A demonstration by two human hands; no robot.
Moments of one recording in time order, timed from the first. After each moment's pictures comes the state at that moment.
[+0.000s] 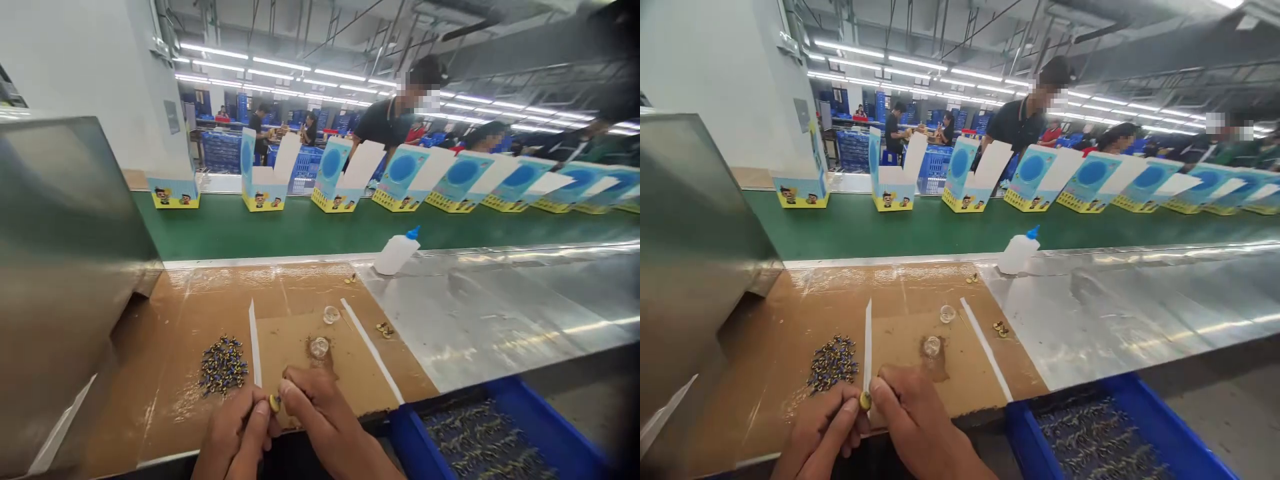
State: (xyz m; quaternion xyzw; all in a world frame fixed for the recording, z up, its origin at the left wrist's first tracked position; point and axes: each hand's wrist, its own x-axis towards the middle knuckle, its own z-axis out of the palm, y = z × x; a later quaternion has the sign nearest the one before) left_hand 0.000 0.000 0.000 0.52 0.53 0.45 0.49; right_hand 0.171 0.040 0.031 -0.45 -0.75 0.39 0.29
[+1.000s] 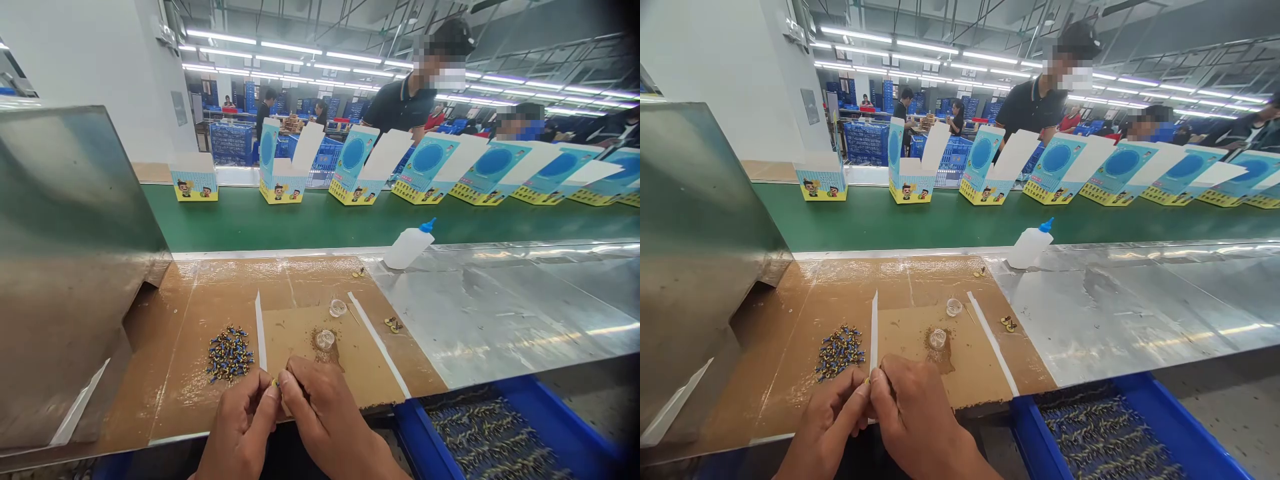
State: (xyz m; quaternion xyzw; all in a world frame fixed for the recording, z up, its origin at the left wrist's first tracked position) left_hand 0.008 0.004 0.005 0.46 0.47 0.51 0.55; right_hand 0.160 0.037 0.035 -0.45 -0.80 0.28 0.29
